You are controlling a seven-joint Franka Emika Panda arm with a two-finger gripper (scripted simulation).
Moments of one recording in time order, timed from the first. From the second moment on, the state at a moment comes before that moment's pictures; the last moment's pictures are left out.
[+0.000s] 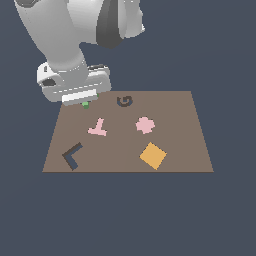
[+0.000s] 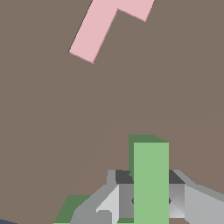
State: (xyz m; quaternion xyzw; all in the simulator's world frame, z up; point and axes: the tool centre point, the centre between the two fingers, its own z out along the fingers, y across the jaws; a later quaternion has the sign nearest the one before) arm -0.097 -0.155 0.031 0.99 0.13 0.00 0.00
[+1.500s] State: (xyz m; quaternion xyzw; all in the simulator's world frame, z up) arm -0.050 -0.168 0.035 0.98 0.18 0.00 0.00
